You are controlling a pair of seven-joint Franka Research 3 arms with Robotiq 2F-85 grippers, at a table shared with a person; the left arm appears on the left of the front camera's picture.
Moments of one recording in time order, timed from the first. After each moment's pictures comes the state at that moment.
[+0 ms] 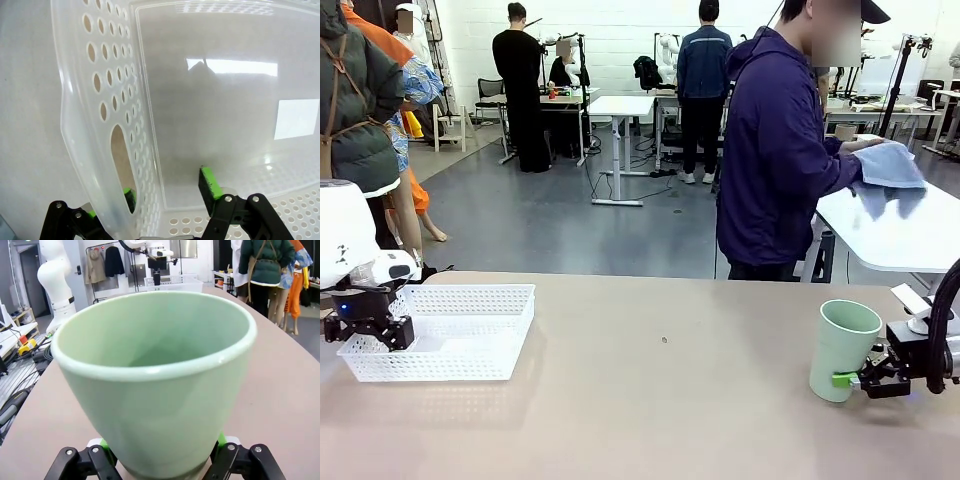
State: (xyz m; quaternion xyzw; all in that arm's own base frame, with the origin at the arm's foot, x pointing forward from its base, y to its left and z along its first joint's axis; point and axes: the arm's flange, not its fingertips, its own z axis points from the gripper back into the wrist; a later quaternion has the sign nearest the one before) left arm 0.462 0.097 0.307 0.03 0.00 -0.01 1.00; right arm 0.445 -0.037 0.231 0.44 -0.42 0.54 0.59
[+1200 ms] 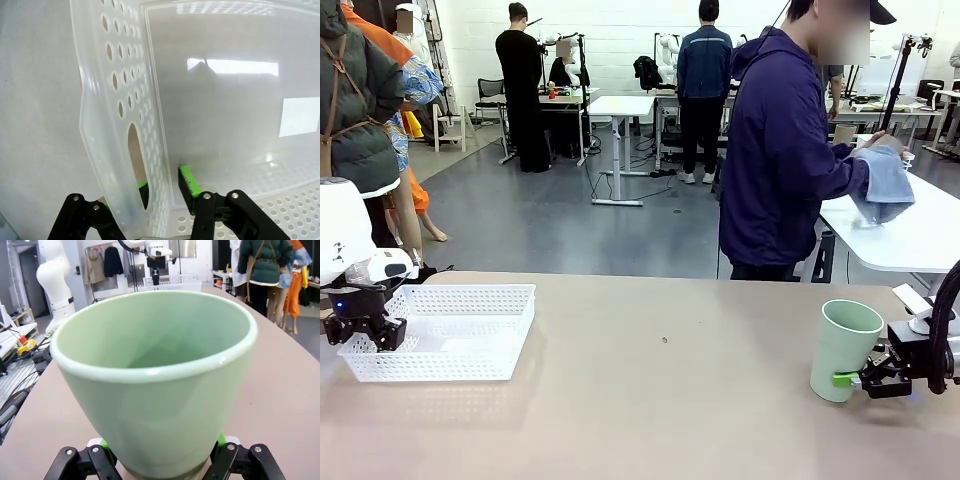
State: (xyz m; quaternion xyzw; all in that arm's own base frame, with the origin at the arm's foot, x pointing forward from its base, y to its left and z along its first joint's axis) left arm 0.462 0.102 0.311 0.03 0.00 -0.02 1.00; right arm 0.445 -0.039 0.231 0.44 -0.42 0.54 0.59
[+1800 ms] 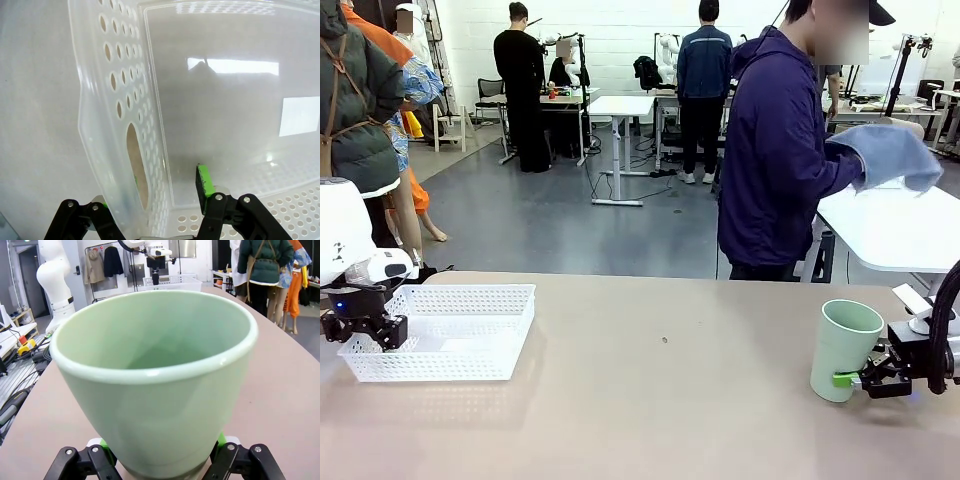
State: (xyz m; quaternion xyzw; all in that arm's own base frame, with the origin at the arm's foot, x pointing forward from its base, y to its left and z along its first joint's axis) left arm 0.462 0.102 0.310 0.04 0.00 -0.02 1.00; right arm 0.445 -0.039 0.231 0.44 -0.42 0.54 0.59
